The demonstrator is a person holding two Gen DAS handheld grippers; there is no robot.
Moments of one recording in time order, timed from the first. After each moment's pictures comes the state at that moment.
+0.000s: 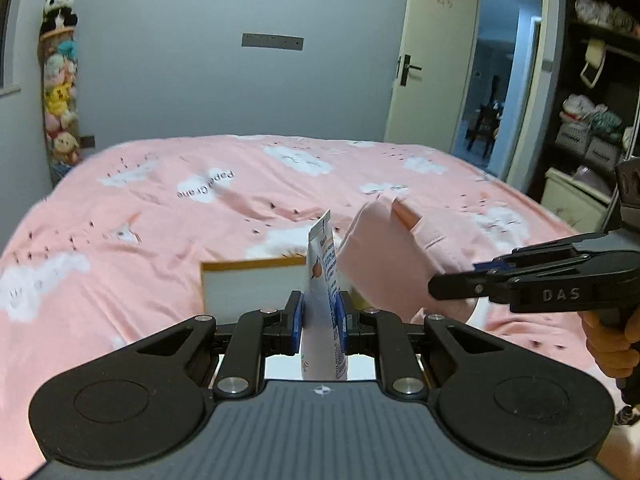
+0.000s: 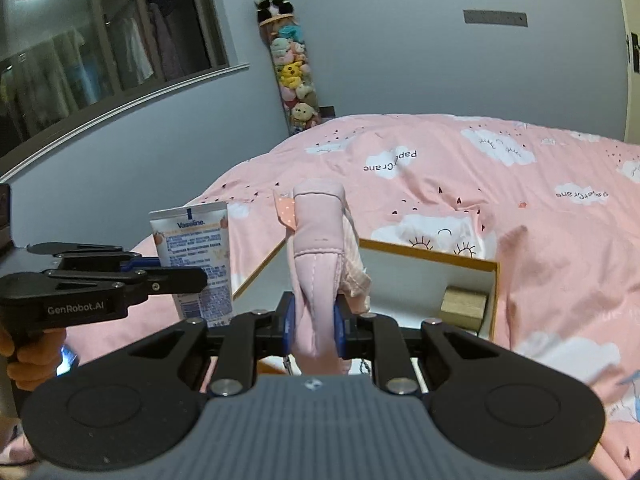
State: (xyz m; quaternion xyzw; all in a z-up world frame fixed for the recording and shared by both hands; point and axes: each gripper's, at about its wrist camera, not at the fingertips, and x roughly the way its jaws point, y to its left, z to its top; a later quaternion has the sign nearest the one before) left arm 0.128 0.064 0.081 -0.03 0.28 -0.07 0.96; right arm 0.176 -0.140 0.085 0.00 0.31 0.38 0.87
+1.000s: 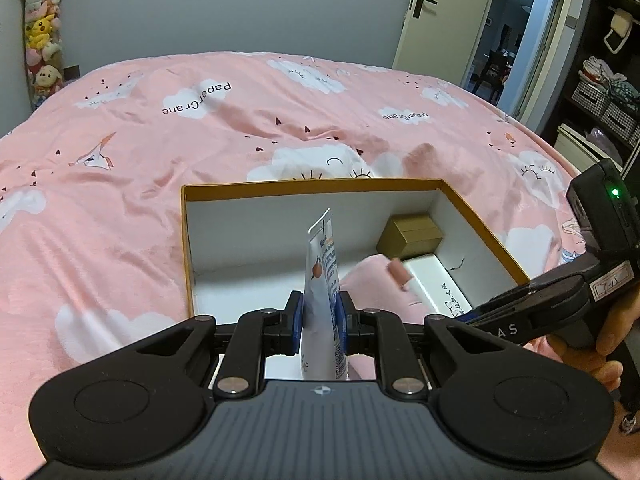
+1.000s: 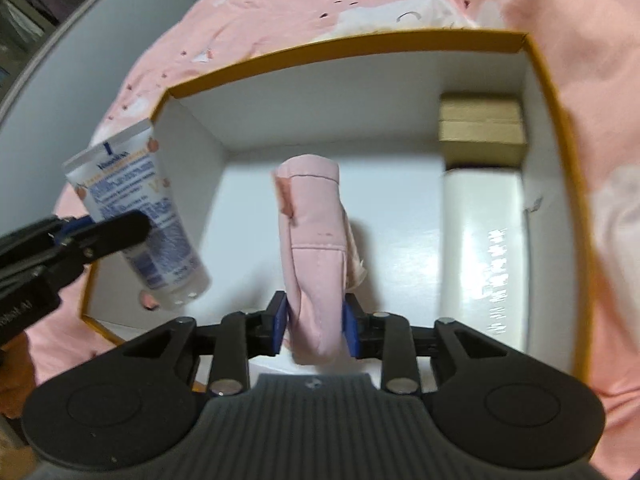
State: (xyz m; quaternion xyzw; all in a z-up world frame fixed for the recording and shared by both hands) left arm 0.210 0.094 -0.001 -0.05 0.39 -0.09 0.92; right arm 0.280 -0.096 -0.050 0.03 0.56 0.30 0.77
